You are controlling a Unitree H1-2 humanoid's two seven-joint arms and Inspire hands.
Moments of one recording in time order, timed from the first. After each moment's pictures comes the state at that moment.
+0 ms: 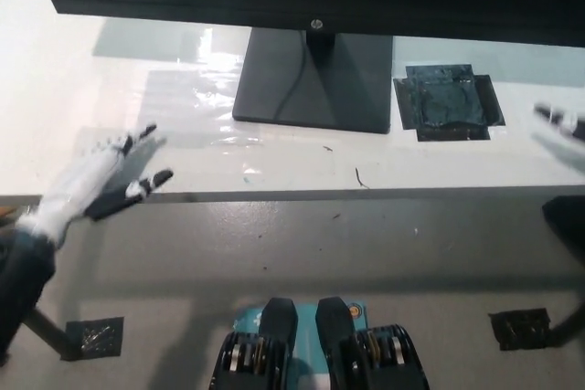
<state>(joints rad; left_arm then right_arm) -0.50 0.60 -0.41 0.50 0.28 -0.32 0.10 -0.62 -0.57 0.32 0.74 -0.05 -0.30 -0.20</state>
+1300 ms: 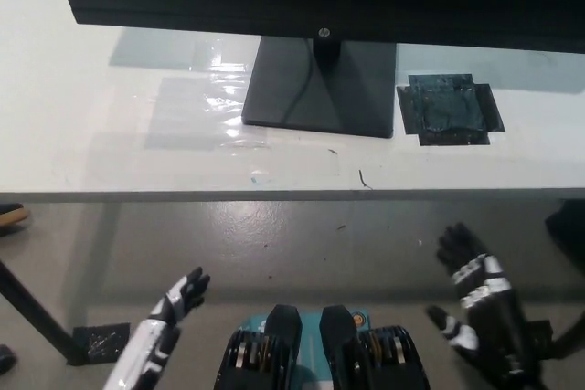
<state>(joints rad) 0.08 0.31 -0.27 0.09 -0.05 -0.40 0.01 0.03 -0.14 0.23 0.09 0.29 -0.39 0.07</state>
